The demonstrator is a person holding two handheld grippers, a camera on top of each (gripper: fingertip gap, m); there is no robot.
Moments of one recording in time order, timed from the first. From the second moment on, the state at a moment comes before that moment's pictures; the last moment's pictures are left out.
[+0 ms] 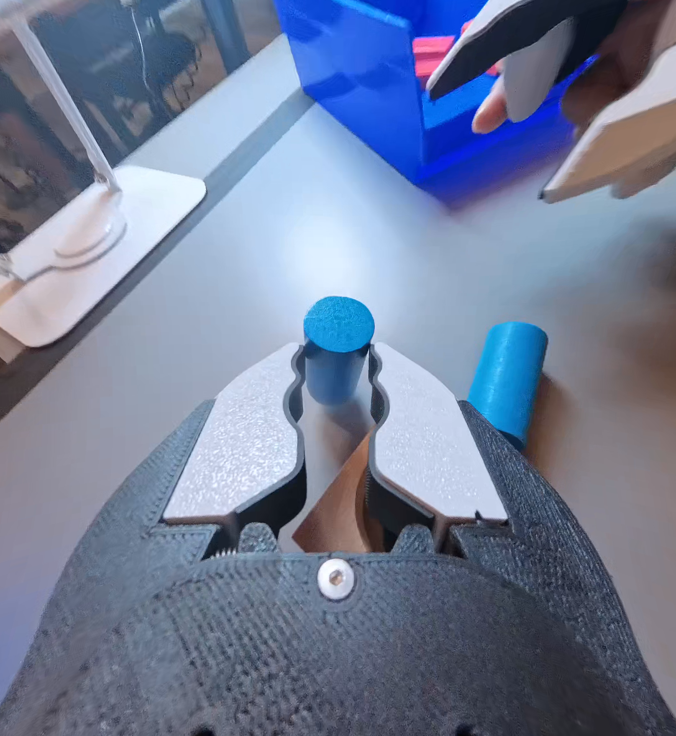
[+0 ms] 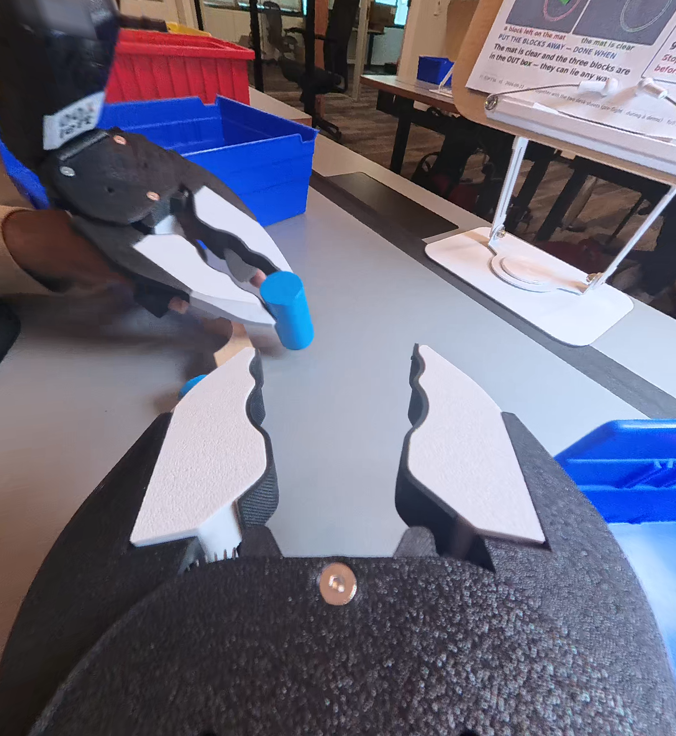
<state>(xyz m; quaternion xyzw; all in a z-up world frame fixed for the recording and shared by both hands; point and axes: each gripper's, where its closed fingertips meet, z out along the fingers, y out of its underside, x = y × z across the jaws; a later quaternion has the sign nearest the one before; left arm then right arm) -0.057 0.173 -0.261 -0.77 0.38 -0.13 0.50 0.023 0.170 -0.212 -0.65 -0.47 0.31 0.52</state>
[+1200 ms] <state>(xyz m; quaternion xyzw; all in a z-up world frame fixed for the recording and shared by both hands) -0.073 0.119 -0.280 -0.78 0.39 -0.08 0.48 0.008 0.114 -0.297 -0.63 -0.65 0.25 0.35</state>
